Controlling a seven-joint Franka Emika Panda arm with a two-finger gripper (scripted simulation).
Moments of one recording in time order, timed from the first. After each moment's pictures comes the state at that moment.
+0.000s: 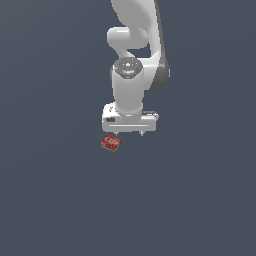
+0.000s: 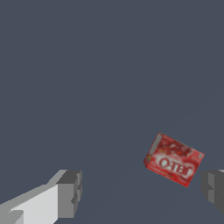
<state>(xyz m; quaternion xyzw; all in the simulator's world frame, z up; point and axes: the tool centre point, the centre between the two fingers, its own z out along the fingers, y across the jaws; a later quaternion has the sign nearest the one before) -0.013 0.005 0.170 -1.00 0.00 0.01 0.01</state>
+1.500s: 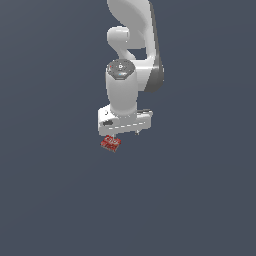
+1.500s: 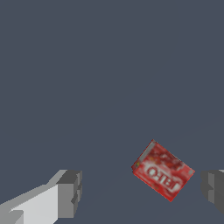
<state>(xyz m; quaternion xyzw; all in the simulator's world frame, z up) -0.014 -0.010 0.164 -1.00 -0.09 0.01 0.01</state>
